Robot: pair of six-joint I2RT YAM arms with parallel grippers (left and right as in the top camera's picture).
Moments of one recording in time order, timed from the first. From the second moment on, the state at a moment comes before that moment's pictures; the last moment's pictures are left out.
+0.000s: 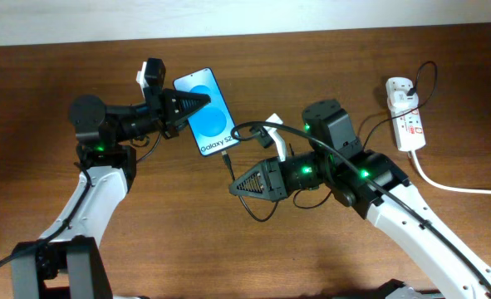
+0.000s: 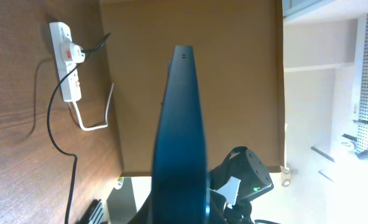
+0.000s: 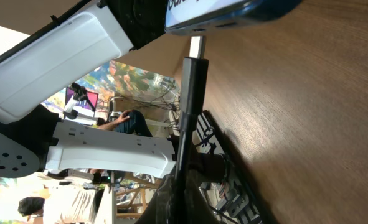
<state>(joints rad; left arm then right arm) 0.01 1.60 0.93 0.90 1.34 -1.67 0.50 1.31 1.10 -0.48 -1.06 0.55</state>
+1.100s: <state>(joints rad) -0.03 1.60 0.93 0.90 1.40 -1.61 0.51 1.31 1.09 -0.41 -1.01 0.54</state>
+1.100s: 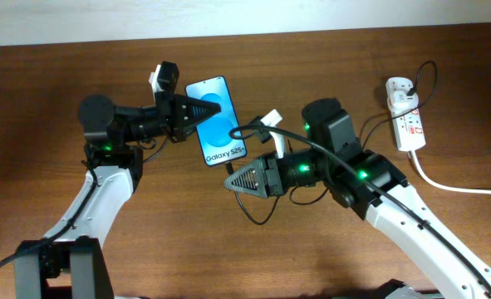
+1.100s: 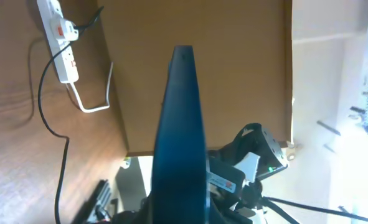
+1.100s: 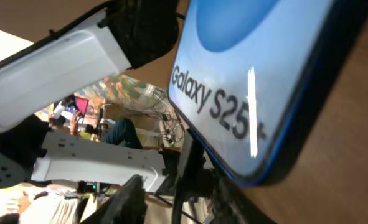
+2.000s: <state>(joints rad) -0.03 1.60 0.93 0.90 1.38 -1.41 0.92 1.25 1.09 -0.54 0.16 0.36</state>
